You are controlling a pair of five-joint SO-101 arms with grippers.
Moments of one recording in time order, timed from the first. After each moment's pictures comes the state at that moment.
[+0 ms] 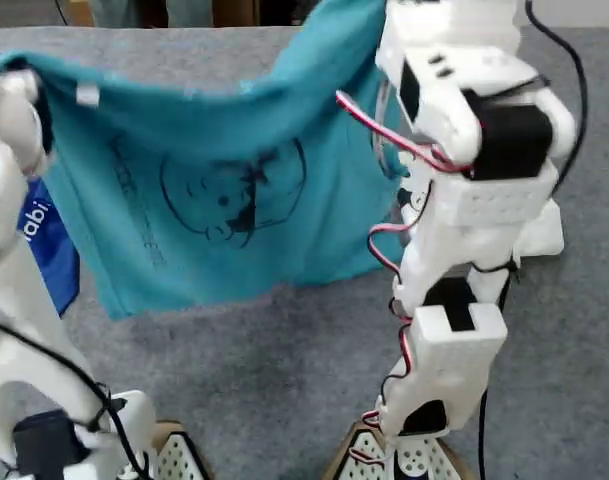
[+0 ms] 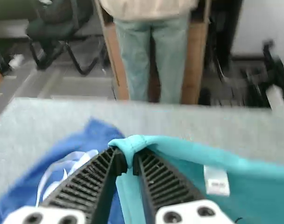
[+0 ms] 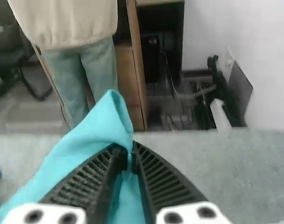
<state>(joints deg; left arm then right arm) -19.1 -22.8 -26.4 72.6 -6.5 -4.7 20.9 -83.4 87.2 -8.6</state>
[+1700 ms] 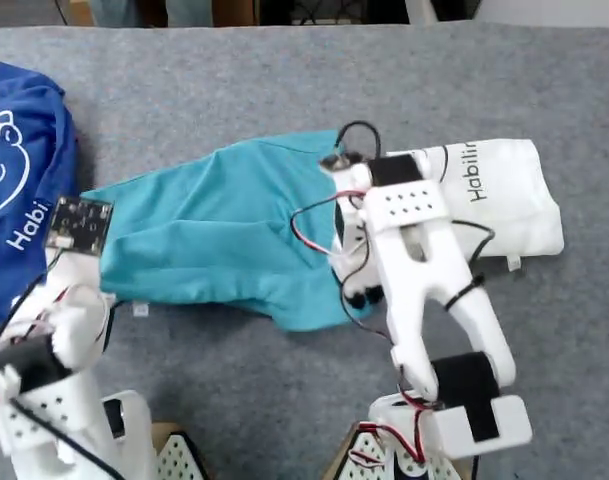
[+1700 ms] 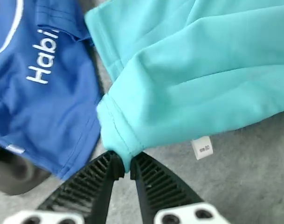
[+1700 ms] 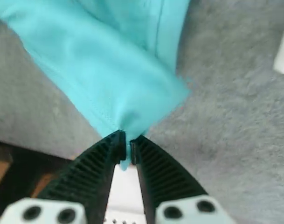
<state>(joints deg) -25.0 -71.9 52.9 84.9 -31.1 -11.7 -6.7 19.5 100.7 9.2</state>
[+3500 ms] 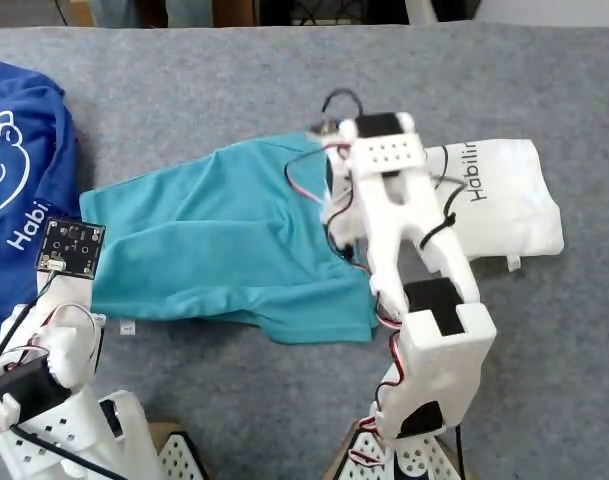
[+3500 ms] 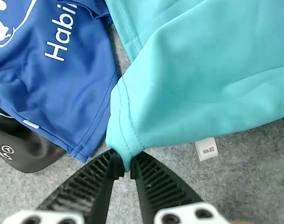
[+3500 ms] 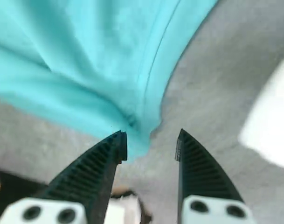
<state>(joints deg) -31.7 -77.9 56.5 87.3 -36.2 -10.6 19.4 -10.3 99.6 13.1</state>
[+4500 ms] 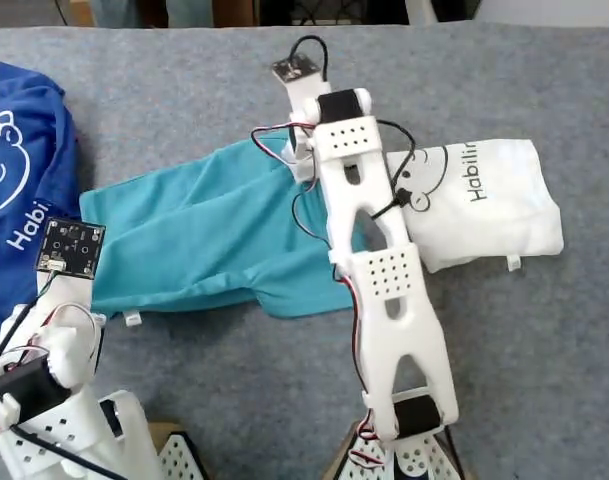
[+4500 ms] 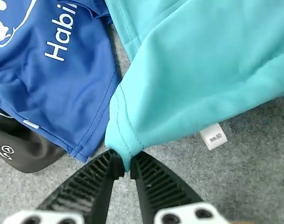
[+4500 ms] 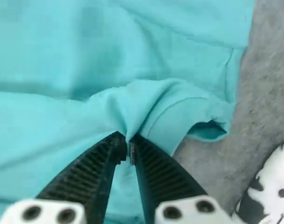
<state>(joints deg) -31.7 -77.9 56.6 87.3 -36.2 -13.9 66.6 -78.5 97.2 10.8</state>
